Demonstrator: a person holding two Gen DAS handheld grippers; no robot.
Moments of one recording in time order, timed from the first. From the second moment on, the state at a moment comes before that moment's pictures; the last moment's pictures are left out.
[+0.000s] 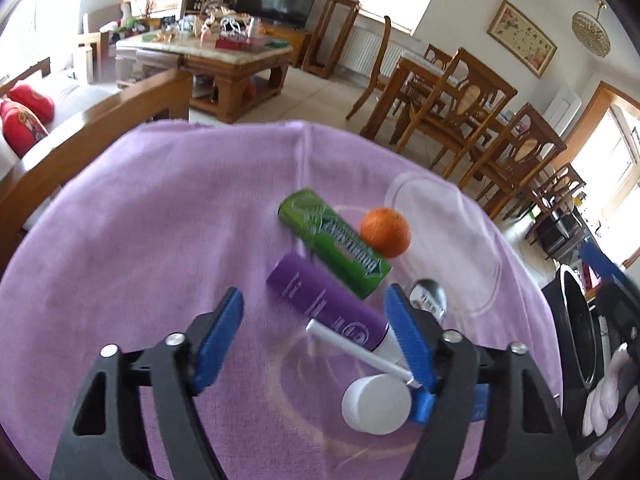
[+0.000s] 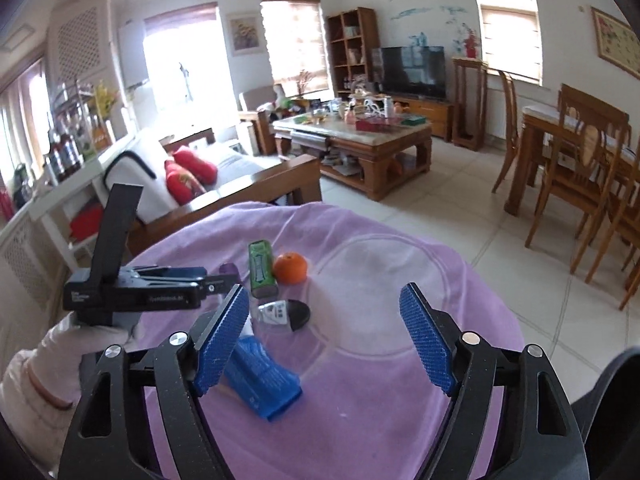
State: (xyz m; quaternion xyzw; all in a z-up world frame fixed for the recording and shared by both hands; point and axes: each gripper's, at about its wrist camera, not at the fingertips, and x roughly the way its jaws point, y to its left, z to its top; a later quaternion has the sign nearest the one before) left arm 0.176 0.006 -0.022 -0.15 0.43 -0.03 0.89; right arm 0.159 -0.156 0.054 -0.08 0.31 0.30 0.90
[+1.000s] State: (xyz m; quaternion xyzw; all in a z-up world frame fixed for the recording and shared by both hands) left arm 0.160 0.029 -0.014 -0.15 0.39 -0.03 0.91; right arm 0.259 -0.048 -0.023 -0.09 0.44 0.33 0.83
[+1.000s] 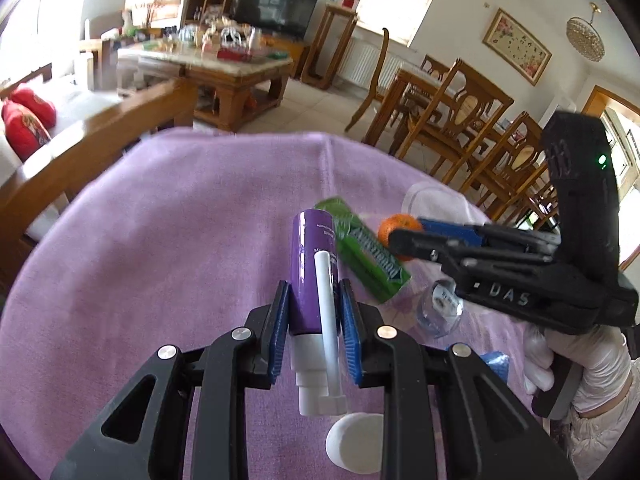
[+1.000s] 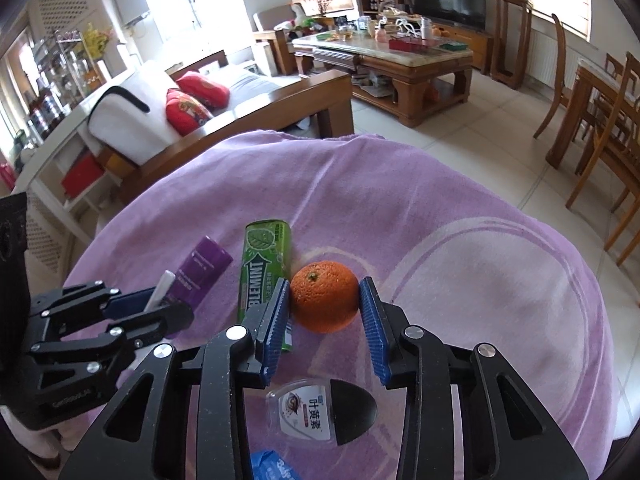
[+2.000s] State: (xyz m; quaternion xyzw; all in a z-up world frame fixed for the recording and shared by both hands) left arm 0.101 -0.244 0.076 -0.01 0.27 -0.27 0.93; right arm 0.026 -0.426 0.090 0.13 0.21 0.19 0.95
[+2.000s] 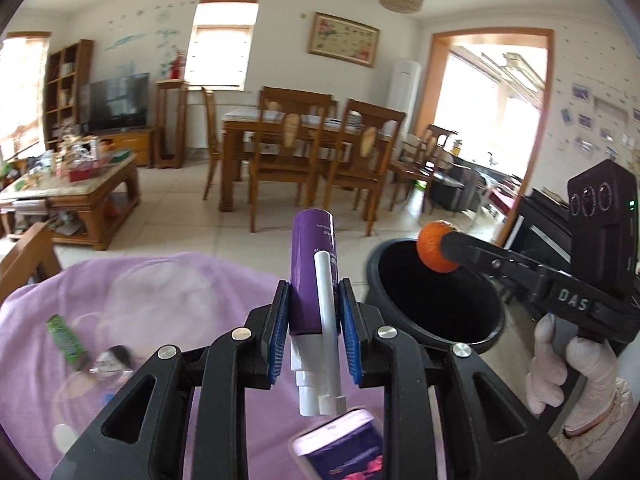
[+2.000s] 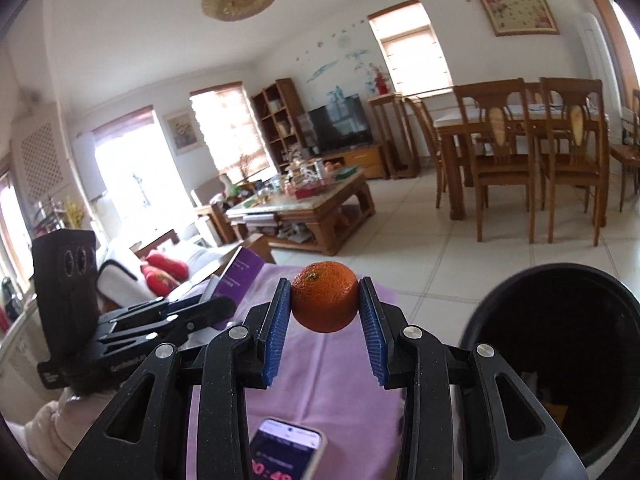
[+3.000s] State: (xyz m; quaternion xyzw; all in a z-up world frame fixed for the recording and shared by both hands) left arm 0.114 -0.459 0.006 0.10 0.37 -0.36 0.85; right arm -0.011 -0.651 -0.033 0.27 0.25 0.06 0.93
